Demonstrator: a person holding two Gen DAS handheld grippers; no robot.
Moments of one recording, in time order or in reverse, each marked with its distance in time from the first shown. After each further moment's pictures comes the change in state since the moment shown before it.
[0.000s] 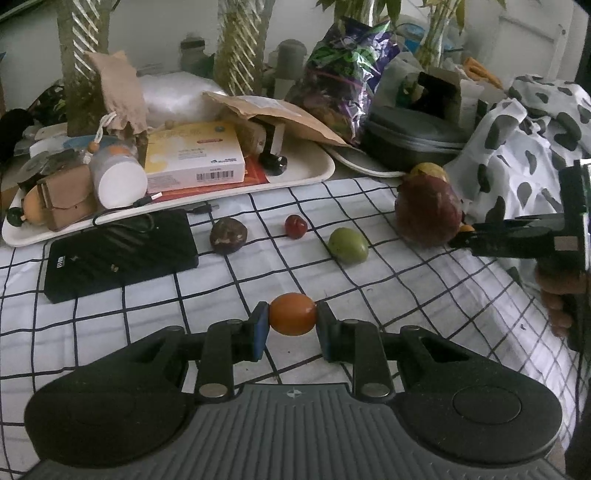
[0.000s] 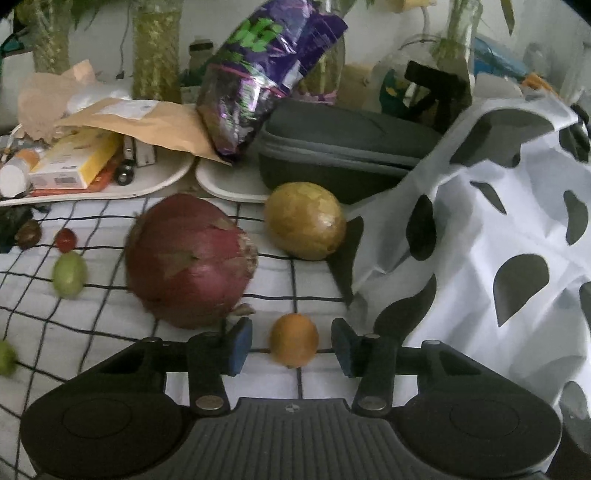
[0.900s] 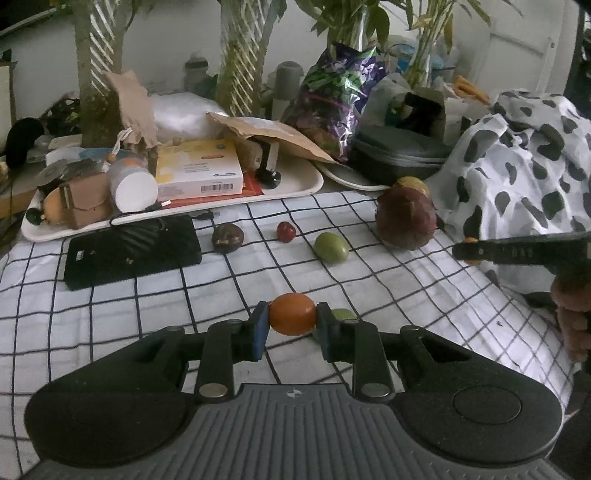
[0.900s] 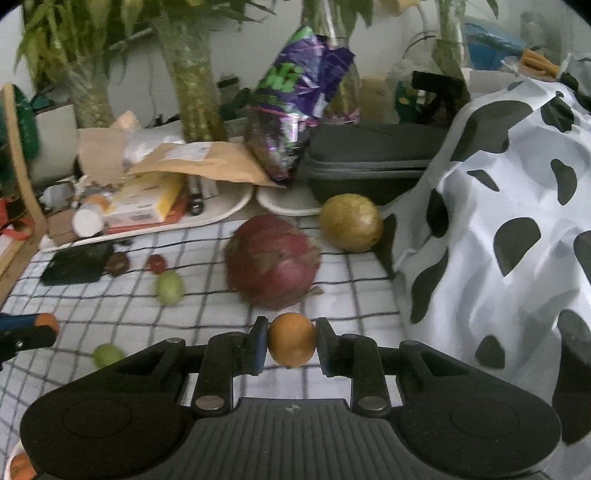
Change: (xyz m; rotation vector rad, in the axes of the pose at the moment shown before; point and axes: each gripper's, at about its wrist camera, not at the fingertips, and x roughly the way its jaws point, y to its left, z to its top) left arm -0.041 -0.010 -0.018 -0.014 -0.069 -0.005; right arm -0.070 0.007 -0.016 0.115 -0.049 0.196
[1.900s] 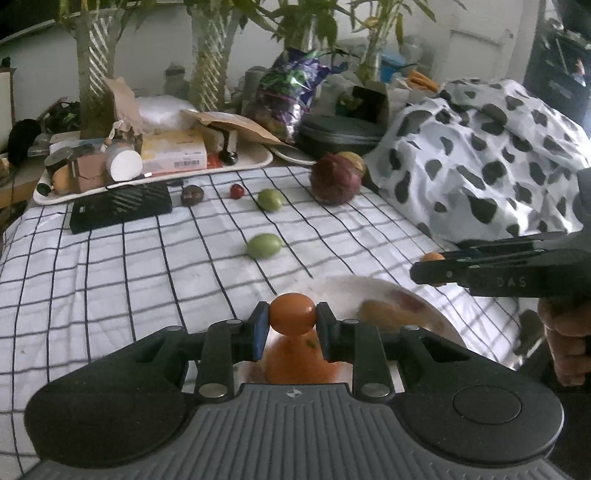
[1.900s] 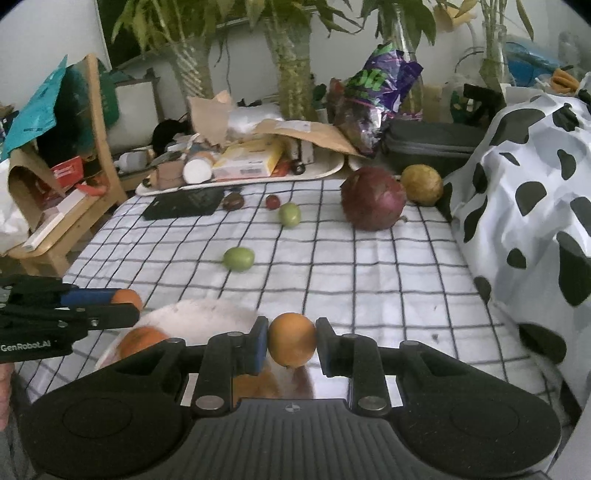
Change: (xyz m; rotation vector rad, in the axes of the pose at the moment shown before) left arm -0.074 -0.050 -0.067 0.042 -0.013 -0.053; right arm -0.102 0.064 -0.081 -0.092 0.005 0.133
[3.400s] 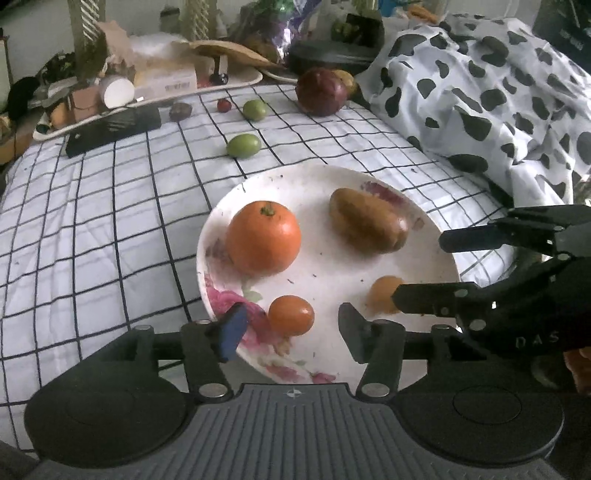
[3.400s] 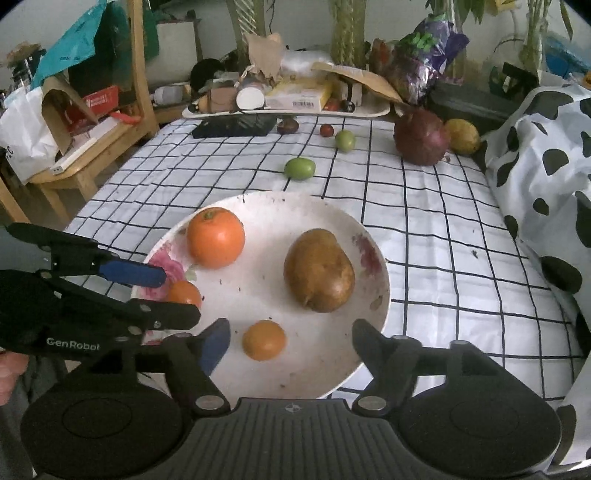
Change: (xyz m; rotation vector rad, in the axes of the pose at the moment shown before) left arm -0.005 -0.030 -0.041 0.001 0.213 0.044; right arm -0.023 0.048 -0.055 -0.110 0.151 0.026
